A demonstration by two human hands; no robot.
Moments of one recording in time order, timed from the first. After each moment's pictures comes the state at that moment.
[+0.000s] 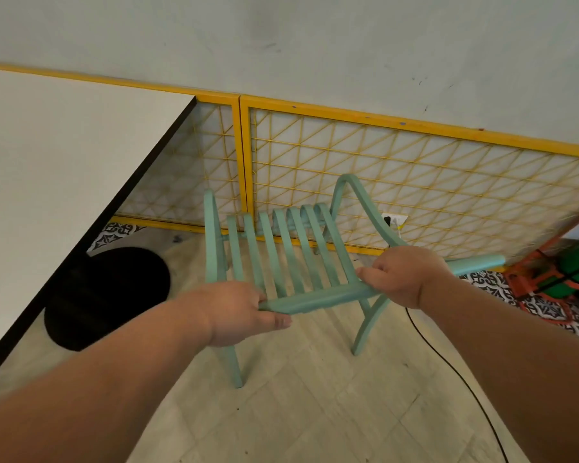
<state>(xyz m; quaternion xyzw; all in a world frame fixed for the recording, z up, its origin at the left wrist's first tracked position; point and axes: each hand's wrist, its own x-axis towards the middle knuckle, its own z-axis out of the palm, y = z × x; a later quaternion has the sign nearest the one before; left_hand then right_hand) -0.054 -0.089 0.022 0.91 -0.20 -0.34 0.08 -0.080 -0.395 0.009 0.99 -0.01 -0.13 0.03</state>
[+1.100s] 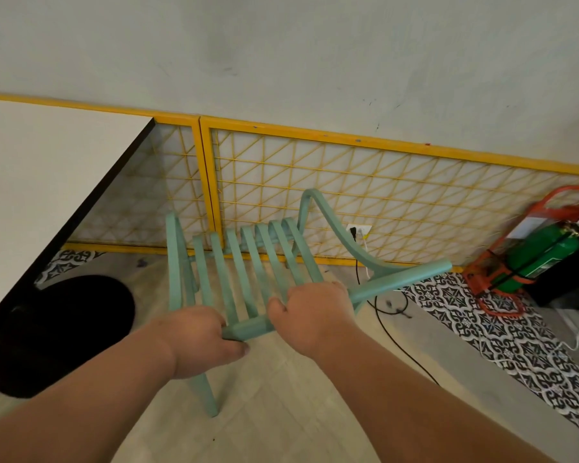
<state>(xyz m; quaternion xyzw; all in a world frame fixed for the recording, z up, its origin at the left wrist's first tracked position) -0.053 -0.094 0.015 0.93 -0.19 -0.31 0.08 -0.103 -0.282 0.015 0.99 -0.08 -0.11 -0.05</state>
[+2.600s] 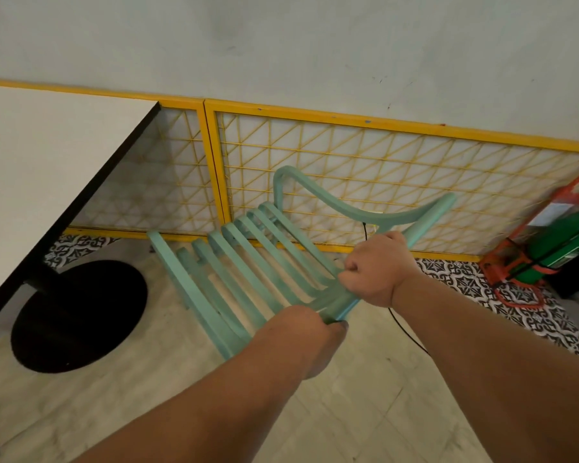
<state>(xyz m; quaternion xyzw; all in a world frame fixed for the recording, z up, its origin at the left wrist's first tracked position) -0.129 -0.226 0.002 0.91 -0.09 -0.33 0.23 -0.096 -0.403 0.018 0.99 -0.03 -0.11 0.08</state>
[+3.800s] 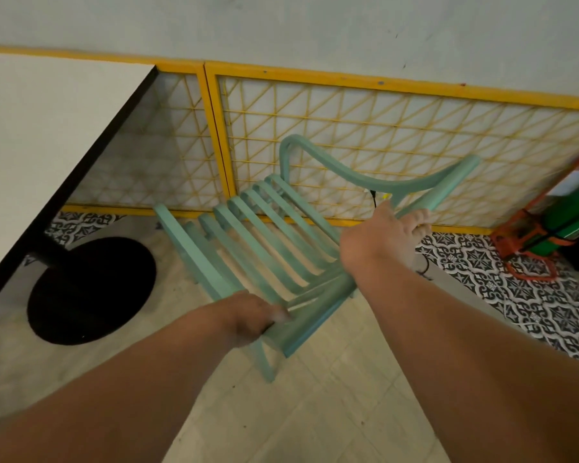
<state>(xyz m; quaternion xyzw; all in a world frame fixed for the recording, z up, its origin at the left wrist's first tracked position) -0.072 -0.134 -0.086 0.88 -0.16 -0.43 0.14 -0.100 -0.337 0.006 0.87 -0.44 0.02 -0.24</state>
